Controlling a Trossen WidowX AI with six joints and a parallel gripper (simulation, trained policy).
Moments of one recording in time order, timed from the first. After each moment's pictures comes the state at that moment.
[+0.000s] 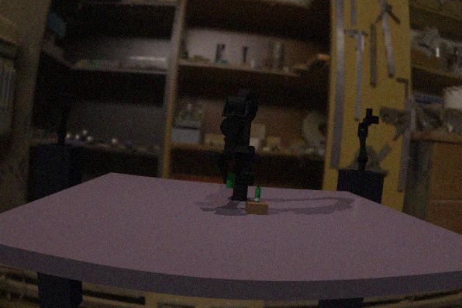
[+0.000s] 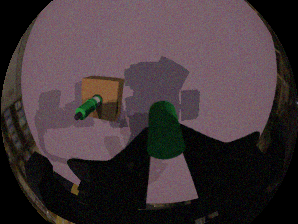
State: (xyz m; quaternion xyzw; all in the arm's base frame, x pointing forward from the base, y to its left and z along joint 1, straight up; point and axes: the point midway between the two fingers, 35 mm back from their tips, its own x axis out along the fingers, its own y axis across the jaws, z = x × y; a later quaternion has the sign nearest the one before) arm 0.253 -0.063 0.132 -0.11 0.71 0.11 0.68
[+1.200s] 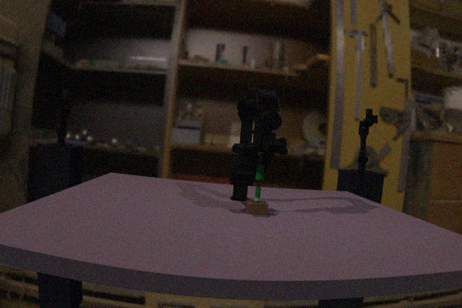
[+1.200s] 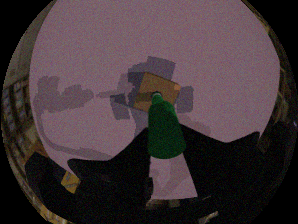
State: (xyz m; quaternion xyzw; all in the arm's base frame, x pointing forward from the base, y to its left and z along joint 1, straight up) arm 0.243 0.030 0.164 -0.16 0.71 0.17 0.67
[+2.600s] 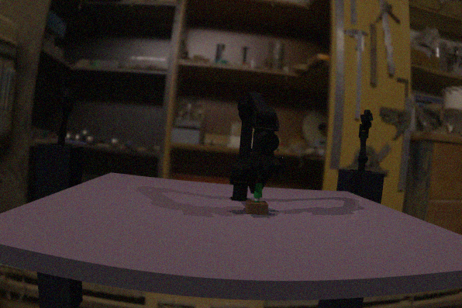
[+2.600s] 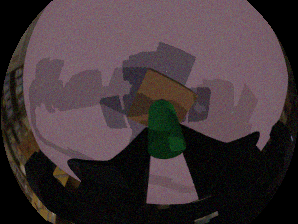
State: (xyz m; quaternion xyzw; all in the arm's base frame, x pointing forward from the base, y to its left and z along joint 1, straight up) arm 0.239 0.029 0.101 -0.19 0.71 0.21 0.64
